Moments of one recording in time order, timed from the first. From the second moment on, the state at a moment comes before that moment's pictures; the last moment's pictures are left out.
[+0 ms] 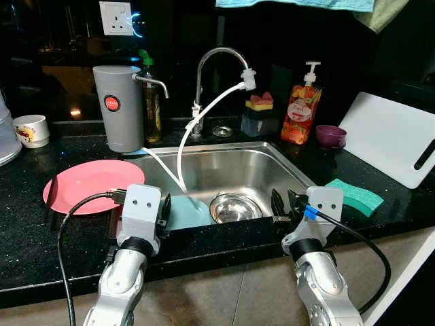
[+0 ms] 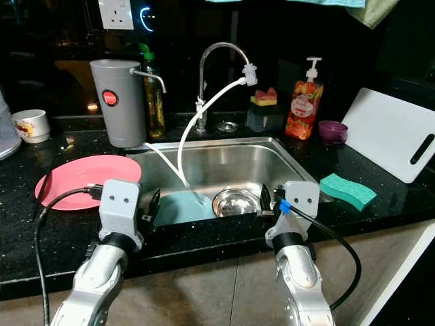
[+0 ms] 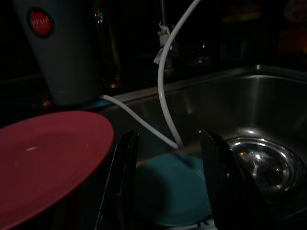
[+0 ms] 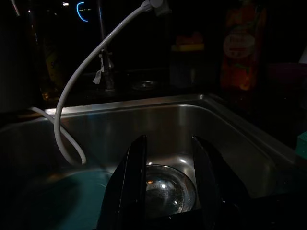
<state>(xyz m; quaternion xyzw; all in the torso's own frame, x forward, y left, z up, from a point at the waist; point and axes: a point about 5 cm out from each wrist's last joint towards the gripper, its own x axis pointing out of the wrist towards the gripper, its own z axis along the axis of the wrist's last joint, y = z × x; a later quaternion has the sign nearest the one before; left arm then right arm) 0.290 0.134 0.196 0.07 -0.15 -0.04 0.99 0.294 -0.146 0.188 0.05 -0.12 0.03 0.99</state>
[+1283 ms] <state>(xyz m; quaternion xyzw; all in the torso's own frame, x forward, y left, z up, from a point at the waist) 0.294 0.130 0.198 0.07 -0.15 -0.04 0.99 0.298 -0.148 0.196 0.05 -0.13 0.02 0.99</state>
